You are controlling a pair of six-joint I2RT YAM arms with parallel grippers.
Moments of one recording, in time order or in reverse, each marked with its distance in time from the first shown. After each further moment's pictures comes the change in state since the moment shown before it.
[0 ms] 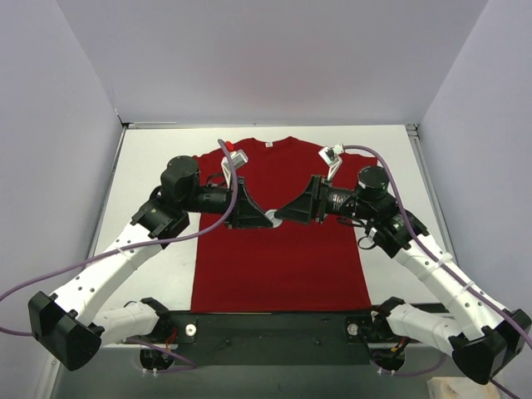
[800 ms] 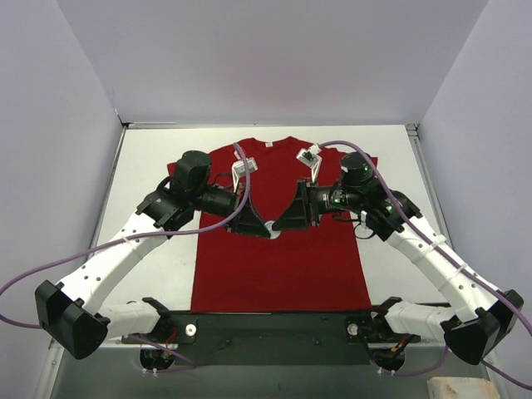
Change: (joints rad) left arm -0.002 0.083 0.102 -0.298 0.117 0.178; right arm 0.033 0.132 0.200 -0.292 -0.169 -0.238
